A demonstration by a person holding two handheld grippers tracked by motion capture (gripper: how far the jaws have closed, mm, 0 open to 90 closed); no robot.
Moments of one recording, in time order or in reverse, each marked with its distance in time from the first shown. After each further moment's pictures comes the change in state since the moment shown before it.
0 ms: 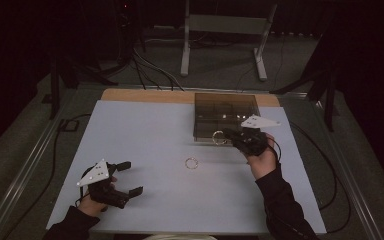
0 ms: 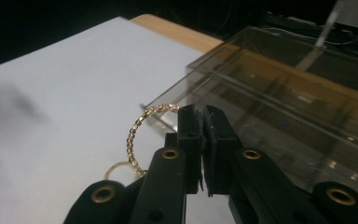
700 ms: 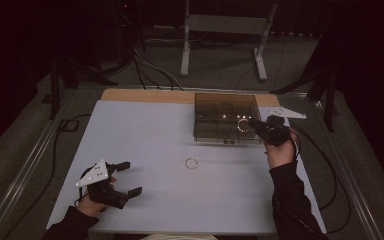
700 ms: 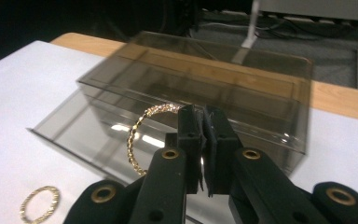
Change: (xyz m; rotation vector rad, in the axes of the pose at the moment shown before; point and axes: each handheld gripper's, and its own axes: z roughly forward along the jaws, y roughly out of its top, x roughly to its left) left arm 0.001 -0.001 -0.002 0.000 0.001 0.004; right arm -0.063 -0.006 -0.019 -0.013 -0.208 0.171
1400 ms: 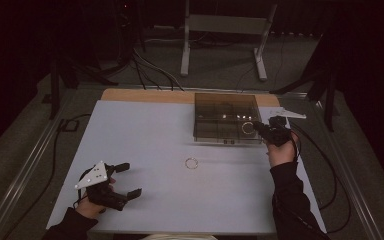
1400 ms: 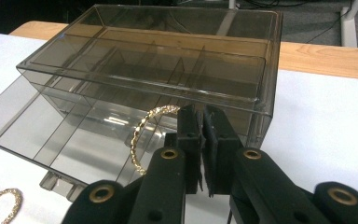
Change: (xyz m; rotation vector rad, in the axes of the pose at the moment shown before) left arm -0.004 0.000 -0.004 0.001 0.004 0.009; right arm -0.022 -0.014 0.016 0.071 -0.062 0.091
